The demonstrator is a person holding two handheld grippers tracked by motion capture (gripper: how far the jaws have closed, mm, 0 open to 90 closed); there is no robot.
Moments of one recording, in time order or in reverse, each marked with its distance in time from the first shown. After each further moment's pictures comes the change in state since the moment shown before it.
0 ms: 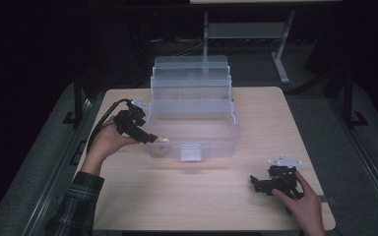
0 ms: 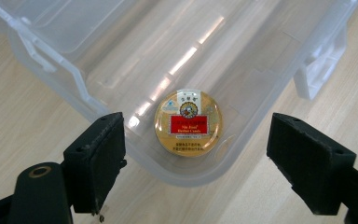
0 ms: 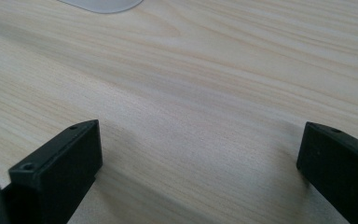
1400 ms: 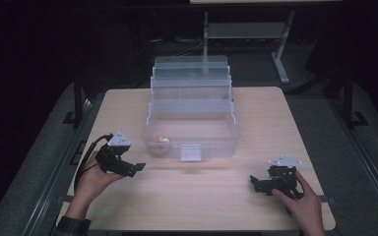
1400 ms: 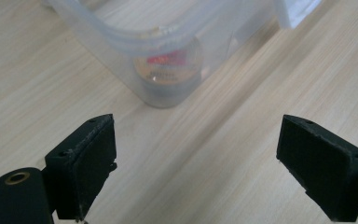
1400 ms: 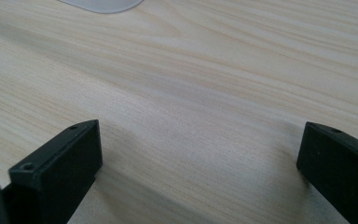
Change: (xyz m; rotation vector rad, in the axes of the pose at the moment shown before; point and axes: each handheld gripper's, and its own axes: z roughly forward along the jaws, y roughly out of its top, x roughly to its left) left arm -0.046 -0.099 -0.004 -0.141 0.085 -0.074; right arm 0.000 0.000 0.000 0.000 0.000 0.000
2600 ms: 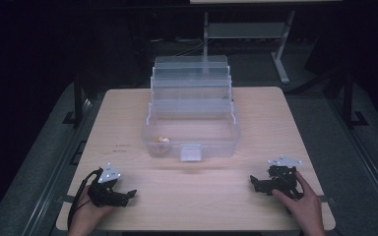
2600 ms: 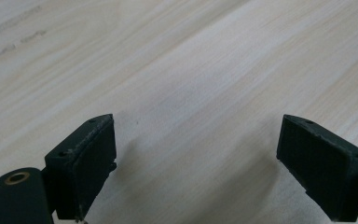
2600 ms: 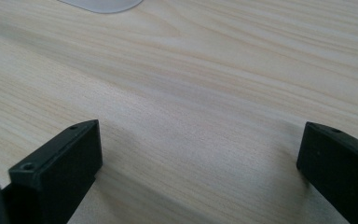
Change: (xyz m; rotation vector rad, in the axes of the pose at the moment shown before) left arm -0.025 -0.099 0.017 -0.010 0.069 -0.107; right arm 0.000 0.000 0.000 0.000 0.000 0.000
